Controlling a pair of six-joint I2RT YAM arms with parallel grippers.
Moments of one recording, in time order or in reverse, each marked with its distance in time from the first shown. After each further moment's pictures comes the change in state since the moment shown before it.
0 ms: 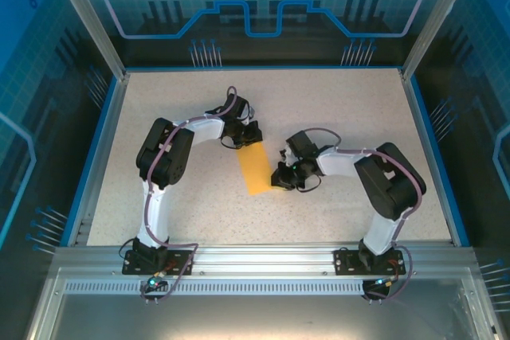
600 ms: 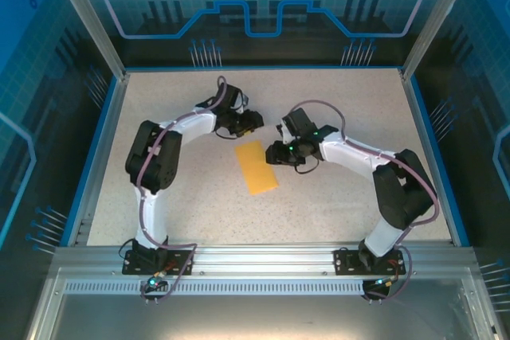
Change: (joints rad) left arm 0.045 -0.140 0.021 -0.028 0.007 -0.079; right arm 0.019 -0.051 0.308 -0.227 0.262 -0.197
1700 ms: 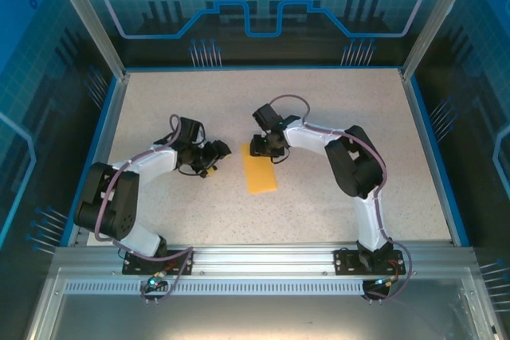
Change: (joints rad) left arm 0.108 -0.491 -0.660 0.006 0.004 -0.232; right arm 0.058 0.384 0.297 -0.036 0.178 0.133
